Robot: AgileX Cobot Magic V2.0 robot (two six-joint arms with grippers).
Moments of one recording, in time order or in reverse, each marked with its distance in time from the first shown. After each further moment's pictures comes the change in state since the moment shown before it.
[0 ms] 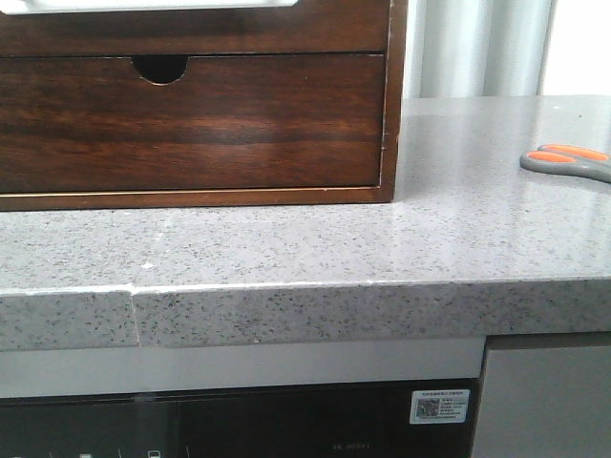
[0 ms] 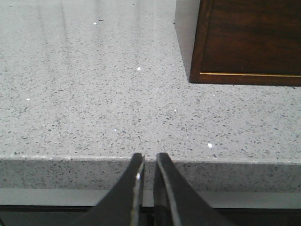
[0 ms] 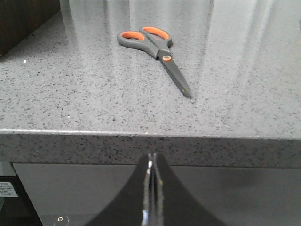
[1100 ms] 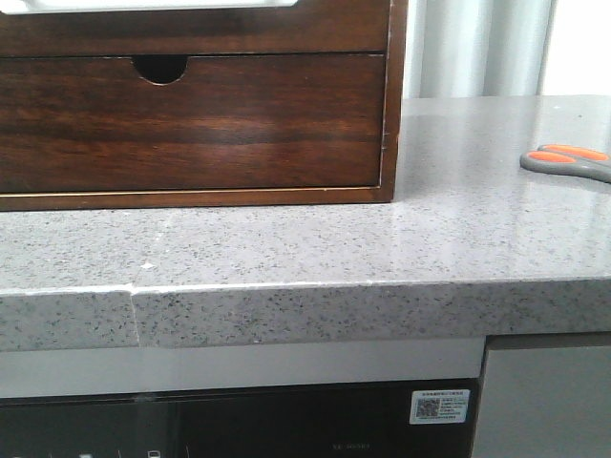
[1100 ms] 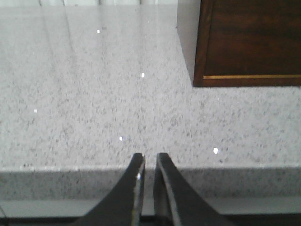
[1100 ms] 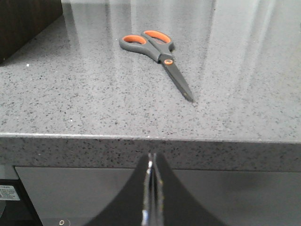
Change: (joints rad) left arm 0.000 0.000 0.000 0.049 -0.036 0.000; right arm 0.000 0.000 0.000 0.002 -0.015 0.000
